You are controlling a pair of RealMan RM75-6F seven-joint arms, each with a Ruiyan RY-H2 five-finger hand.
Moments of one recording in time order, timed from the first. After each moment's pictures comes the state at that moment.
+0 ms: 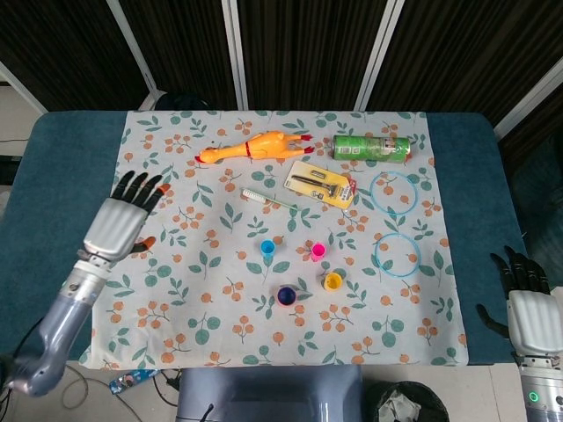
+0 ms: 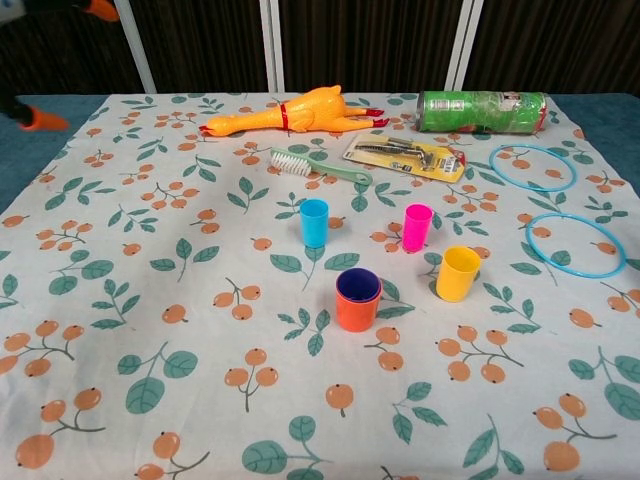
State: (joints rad) left arm -0.70 -1.17 0.02 -1.72 1.19 1.31 0.39; right arm 0.05 -1.18 0.10 -1.63 -1.45 1.52 -0.11
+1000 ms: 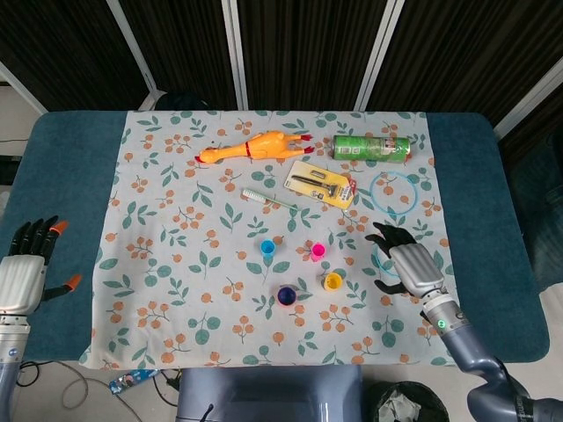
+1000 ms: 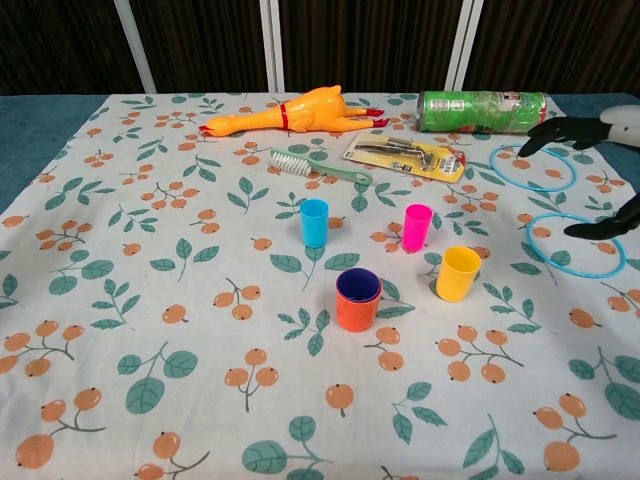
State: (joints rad) left arm -0.29 -1.30 0.05 -1.35 1.35 1.52 -0.07; right arm 0.48 -1.25 0.19 -1.70 -1.29 0.95 -0.11
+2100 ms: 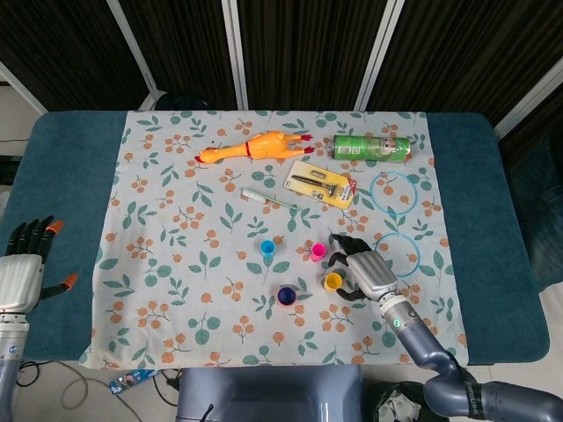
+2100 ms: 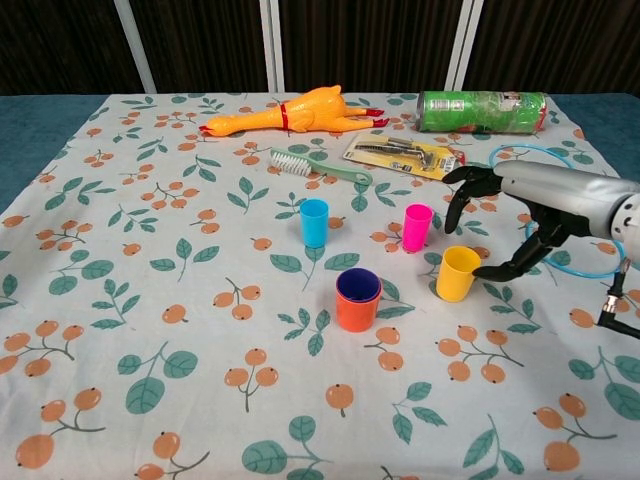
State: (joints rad) left arm -0.24 -1.32 -0.04 -1.31 1.37 1.45 -0.06; right arm 0.58 -1.46 0.16 -1.61 -1.20 0.93 -0.19
